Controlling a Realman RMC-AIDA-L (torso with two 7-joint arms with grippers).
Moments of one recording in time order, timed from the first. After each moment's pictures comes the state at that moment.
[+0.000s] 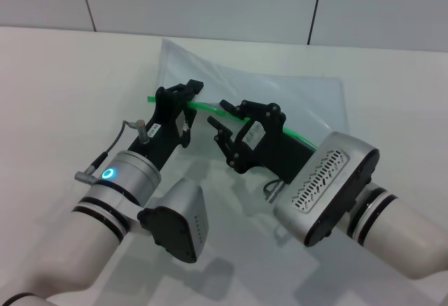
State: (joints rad) left arm -0.49 -2.03 2.86 0.66 1.73 -1.05 -1.41; right arm 0.65 2.02 -2.83 -0.71 -2.06 0.74 2.62
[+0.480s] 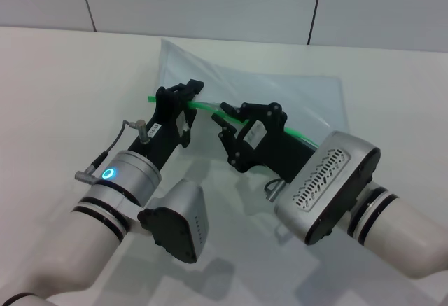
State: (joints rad) left arm -0.49 -2.03 2.86 0.66 1.73 -1.05 -1.40; right arm 0.65 2.02 -2.83 -0.70 -2.05 0.74 2.62
